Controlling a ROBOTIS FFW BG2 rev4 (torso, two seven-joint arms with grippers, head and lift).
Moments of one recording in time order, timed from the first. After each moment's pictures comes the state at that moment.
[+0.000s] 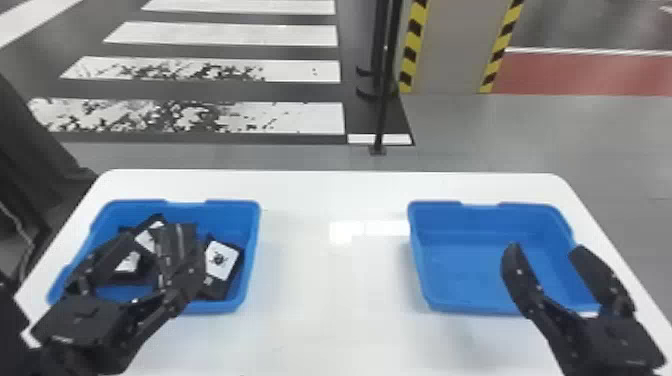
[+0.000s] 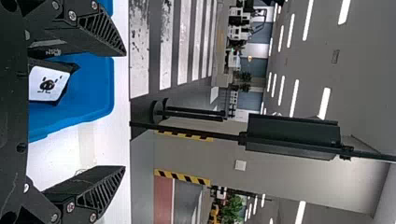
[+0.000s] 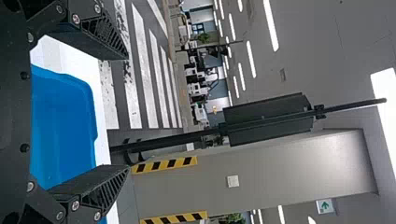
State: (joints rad) left arm 0.66 0.05 0.18 -2.39 0.21 0.28 -0.28; right arm 0.67 -0.05 -0.13 -2.18 -0.29 -0.09 0.19
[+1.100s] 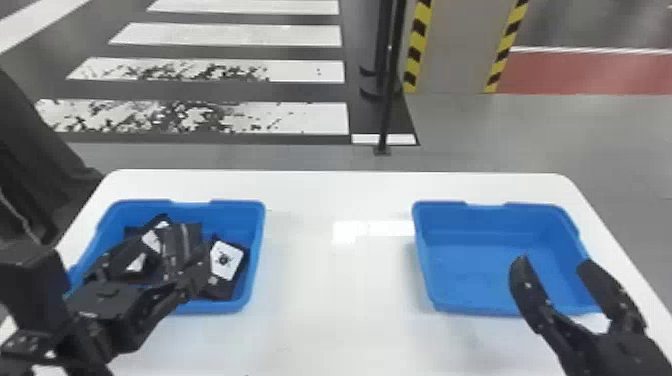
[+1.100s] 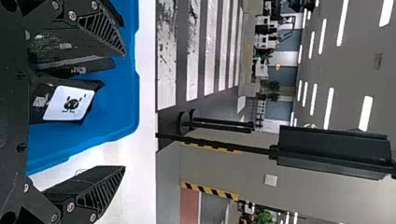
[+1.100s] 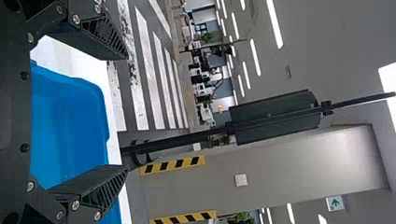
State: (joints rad) left arm 0.54 0.05 0.19 -2.35 0.16 0.50 -0.25; right arm 0.72 -0.05 -0.13 -2.20 -0.33 -0.08 0.20
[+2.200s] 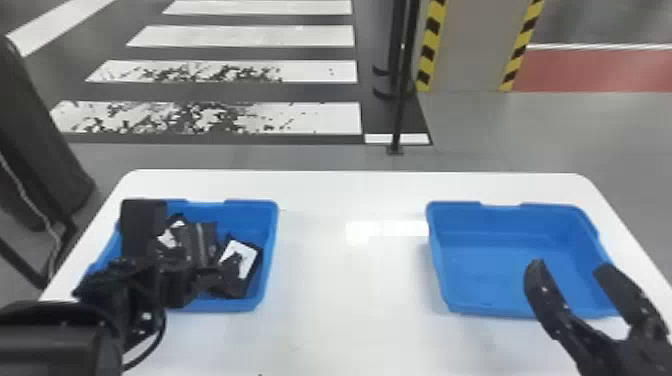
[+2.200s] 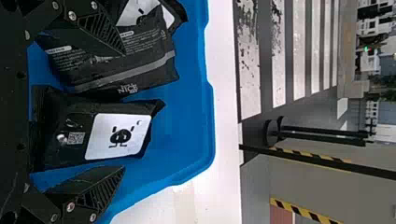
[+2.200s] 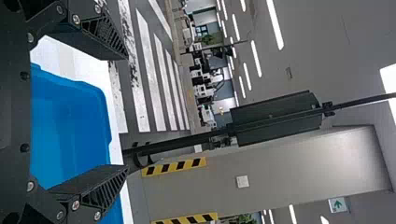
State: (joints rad) left arm 0.14 0.13 0.11 -2.06 0.00 0.98 -0.30; right arm 0.73 -0.05 -0.13 -2.21 -0.33 -0.08 0.20
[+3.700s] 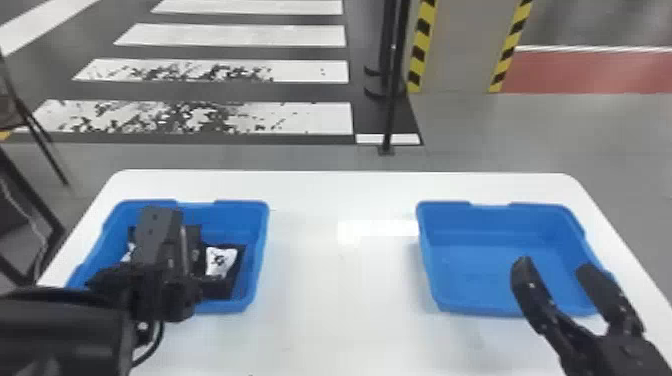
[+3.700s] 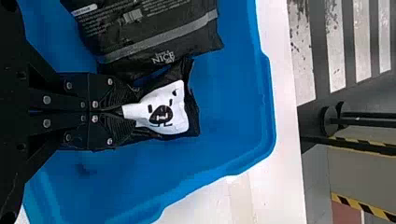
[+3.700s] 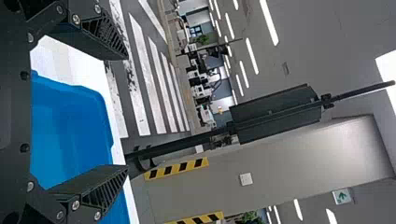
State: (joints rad) left arm 0.08 0.15 0.03 -2.01 -0.17 1.18 -0.41; right arm 0.71 -0.05 -0.12 -2.19 -0.39 -0.08 0.20
